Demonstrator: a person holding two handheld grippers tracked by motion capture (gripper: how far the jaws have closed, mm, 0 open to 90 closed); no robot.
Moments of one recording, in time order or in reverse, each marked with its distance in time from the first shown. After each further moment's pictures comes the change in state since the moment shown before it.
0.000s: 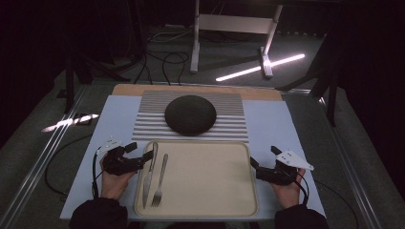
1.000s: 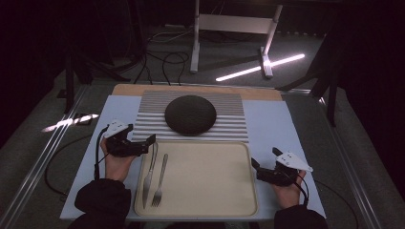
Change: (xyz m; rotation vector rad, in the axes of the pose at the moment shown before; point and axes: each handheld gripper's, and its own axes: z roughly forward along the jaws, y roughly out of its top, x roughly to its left) left arm -0.004 0.052 0.017 -0.045 0.107 0.119; right arm -0.003 -0.009 0.002 0.013 -0.040 -0.007
